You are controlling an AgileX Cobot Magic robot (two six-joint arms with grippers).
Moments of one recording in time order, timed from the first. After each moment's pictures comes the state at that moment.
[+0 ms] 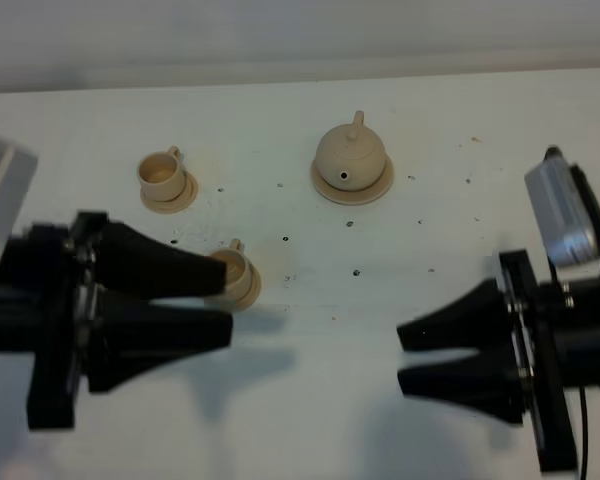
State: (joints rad) left arm -0.16 1.07 -0.69 -1.38 1.11 1.38; right arm 0.23 1.21 -0.55 1.49 1.18 -1.86
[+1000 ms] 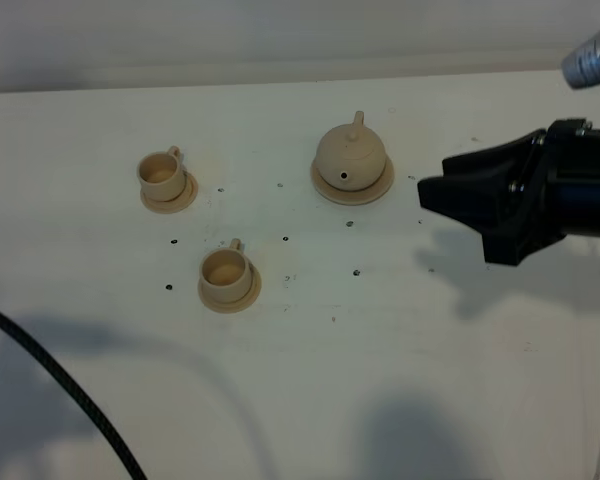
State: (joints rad) left arm -0.16 0.60 -0.87 0.00 1.20 0.00; right arm 0.23 1.22 -0.80 1.34 0.75 -1.37
